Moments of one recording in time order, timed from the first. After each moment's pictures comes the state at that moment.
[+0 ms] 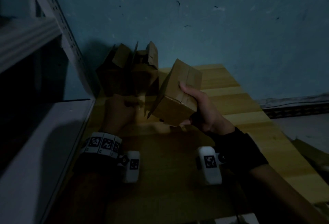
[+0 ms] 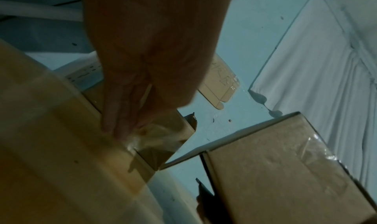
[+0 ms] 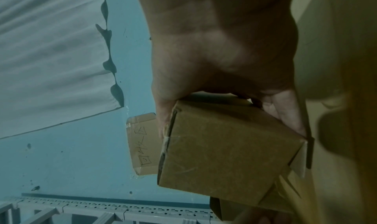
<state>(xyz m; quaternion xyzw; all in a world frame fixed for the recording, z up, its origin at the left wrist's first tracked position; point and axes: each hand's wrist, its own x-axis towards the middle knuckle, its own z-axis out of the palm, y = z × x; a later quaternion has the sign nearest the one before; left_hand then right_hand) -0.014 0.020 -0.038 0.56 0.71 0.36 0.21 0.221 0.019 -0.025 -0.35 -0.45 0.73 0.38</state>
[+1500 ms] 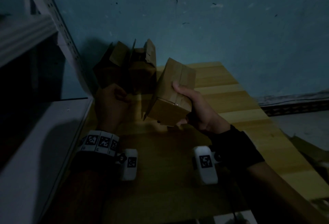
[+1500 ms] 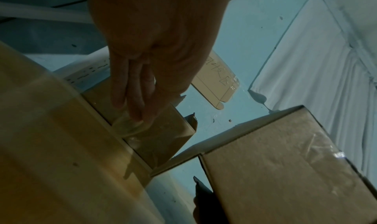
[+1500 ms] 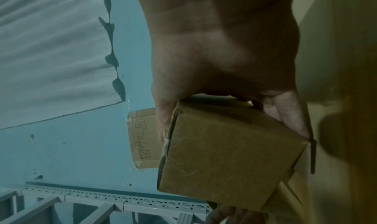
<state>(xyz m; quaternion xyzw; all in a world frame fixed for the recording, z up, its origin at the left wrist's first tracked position) -0.022 0.021 -0.039 0.56 0.68 0.45 0.10 0.217 0.019 -0.027 -0.36 -0.47 0.72 0.37</state>
